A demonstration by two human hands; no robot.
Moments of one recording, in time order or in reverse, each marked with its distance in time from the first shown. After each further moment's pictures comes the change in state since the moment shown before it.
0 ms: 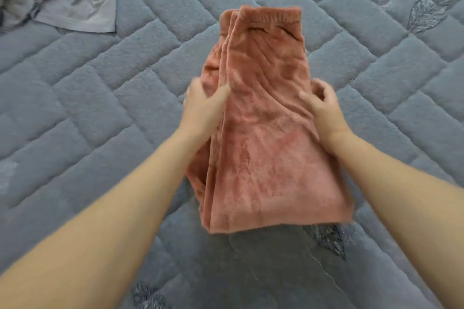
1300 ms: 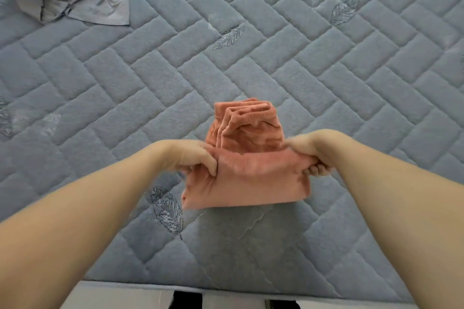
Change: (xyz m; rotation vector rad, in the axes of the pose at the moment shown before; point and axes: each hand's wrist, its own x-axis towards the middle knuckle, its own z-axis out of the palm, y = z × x) left_hand -0.223 -0.024 -0.066 0.302 -1.000 -0.344; right_hand -0.234 -0.055 -0.085 -0.947 -0.611 1.018
